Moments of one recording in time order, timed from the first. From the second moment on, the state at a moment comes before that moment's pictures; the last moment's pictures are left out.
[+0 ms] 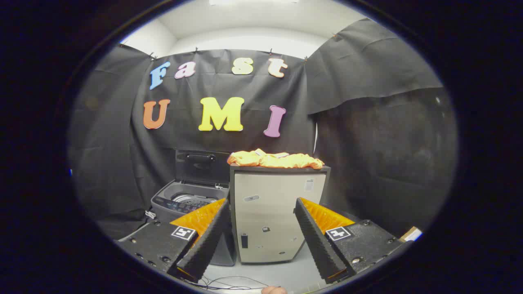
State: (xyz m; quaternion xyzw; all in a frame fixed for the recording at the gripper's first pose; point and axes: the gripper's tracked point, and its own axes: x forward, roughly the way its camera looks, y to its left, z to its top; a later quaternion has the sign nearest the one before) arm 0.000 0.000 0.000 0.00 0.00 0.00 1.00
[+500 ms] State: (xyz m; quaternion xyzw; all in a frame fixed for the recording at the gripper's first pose) arm 0.002 0.006 0.003 0.01 0.01 0.01 1.00
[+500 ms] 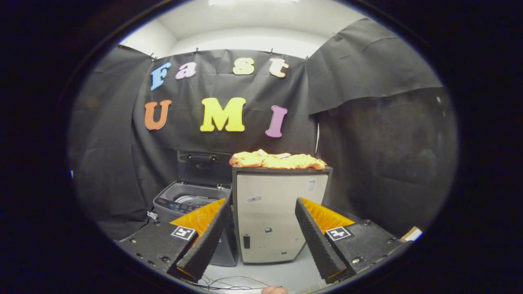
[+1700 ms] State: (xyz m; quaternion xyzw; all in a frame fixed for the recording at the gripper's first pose) arm 0.091 -0.014 0.084 0.01 0.01 0.00 1.00
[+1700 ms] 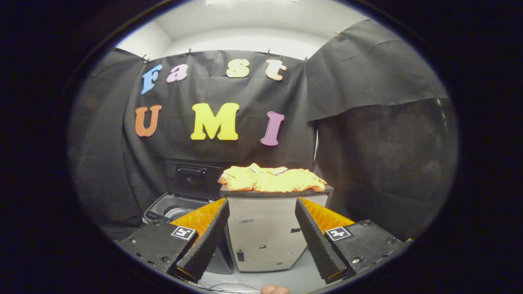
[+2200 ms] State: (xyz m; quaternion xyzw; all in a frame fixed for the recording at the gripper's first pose) arm 0.243 -0.012 0.144 0.02 0.07 0.03 1.00
